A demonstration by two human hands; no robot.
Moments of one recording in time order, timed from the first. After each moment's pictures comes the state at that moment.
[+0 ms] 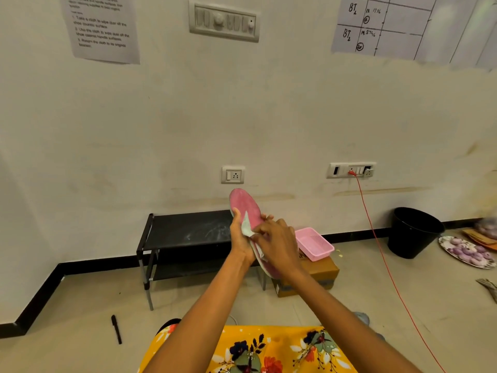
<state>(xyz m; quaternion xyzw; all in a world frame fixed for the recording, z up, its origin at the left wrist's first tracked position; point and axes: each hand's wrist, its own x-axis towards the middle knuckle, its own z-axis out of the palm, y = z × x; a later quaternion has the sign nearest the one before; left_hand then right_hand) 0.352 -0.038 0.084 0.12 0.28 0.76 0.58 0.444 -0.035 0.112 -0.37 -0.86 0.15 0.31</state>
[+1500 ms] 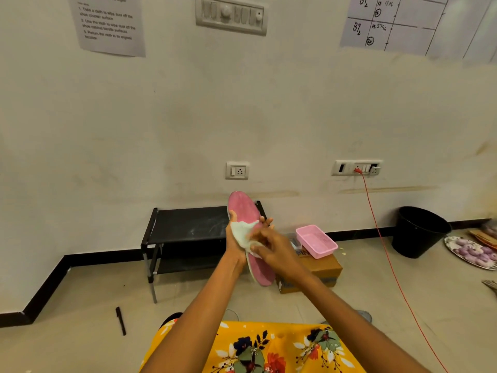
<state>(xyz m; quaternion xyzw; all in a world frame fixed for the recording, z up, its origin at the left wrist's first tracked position) 0.326 -0.042 0.062 0.10 0.26 0.73 0.62 0.456 -0.042 0.100 -0.24 -0.86 0.38 0.26</state>
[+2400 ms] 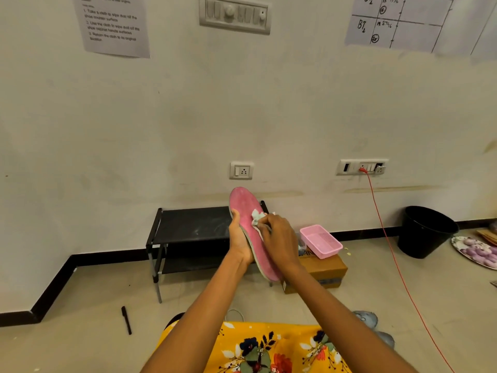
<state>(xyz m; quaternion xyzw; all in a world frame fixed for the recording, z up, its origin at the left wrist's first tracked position) 0.331 -0.054 0.076 0.11 0.32 0.76 0.56 0.420 -0.026 0.085 -0.34 -0.84 0.19 0.37</state>
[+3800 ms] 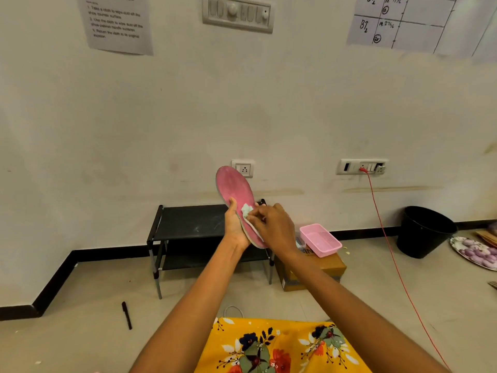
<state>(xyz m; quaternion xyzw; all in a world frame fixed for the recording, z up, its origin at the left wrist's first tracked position) 0.322 -0.060 0.103 0.09 0.31 0.78 0.54 0.411 -0.024 0.107 -0.32 -0.87 0.14 0.35</state>
